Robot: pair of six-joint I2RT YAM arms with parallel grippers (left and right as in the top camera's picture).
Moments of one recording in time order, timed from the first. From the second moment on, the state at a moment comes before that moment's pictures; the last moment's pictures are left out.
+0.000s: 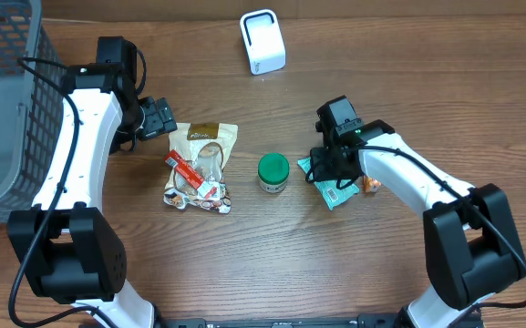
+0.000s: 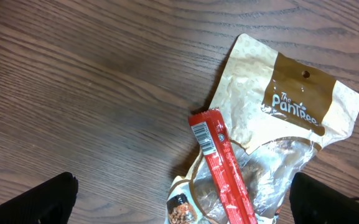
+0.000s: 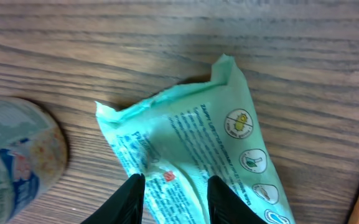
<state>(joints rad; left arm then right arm) 0.02 1.83 1.61 -1.17 -0.06 -0.39 0.39 1.81 1.16 -0.69 -0.09 0.29</state>
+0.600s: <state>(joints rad) 0.02 1.83 1.61 -1.17 -0.06 -0.39 0.40 1.80 1.15 -0.68 -0.28 0.30</state>
